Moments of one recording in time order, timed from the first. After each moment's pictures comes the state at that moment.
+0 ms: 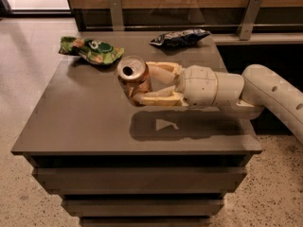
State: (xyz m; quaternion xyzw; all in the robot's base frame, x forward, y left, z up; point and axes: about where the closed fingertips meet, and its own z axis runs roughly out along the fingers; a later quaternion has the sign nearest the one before) arm 0.488 0.005 0.941 -0.55 0.35 0.42 0.64
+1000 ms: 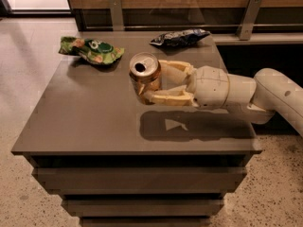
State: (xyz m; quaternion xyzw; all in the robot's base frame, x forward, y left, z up) arm 0.488 -0.018 0.947 -0.53 0.35 0.41 0.66
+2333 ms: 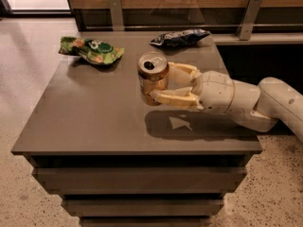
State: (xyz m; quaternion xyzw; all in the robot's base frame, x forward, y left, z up) arm 0.492 -0.034 0.941 -0.49 0.37 0.43 0.66
